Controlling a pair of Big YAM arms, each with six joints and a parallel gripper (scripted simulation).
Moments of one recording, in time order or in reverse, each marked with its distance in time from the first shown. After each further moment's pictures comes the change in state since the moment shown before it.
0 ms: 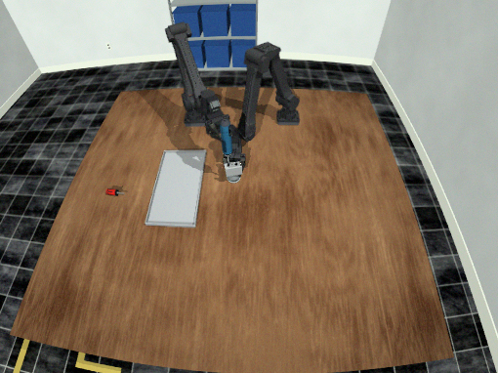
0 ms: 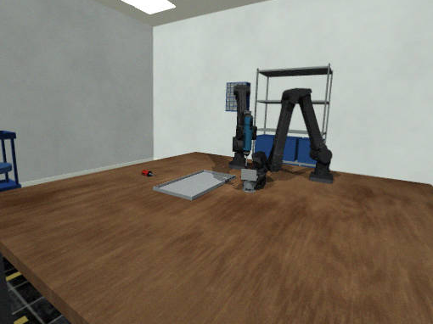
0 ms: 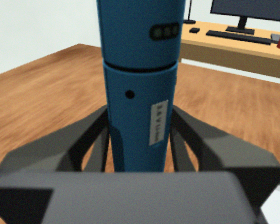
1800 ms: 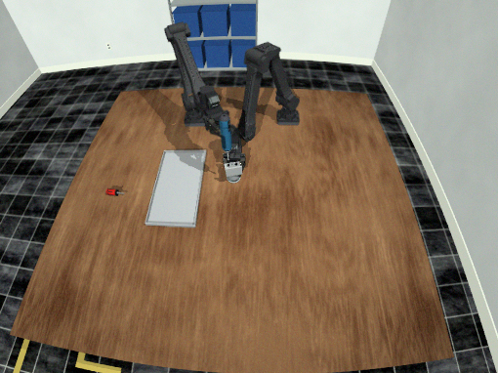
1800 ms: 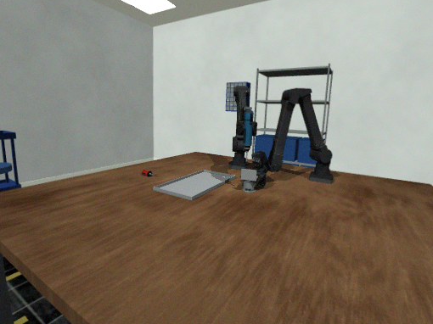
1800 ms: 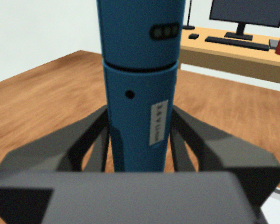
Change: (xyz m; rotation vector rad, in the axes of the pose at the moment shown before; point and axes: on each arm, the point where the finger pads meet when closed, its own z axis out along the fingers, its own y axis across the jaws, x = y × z) left arm 0.000 0.000 0.000 0.000 0.000 0.000; right arm -0.021 0.000 -0.002 0.000 -0.017 0.000
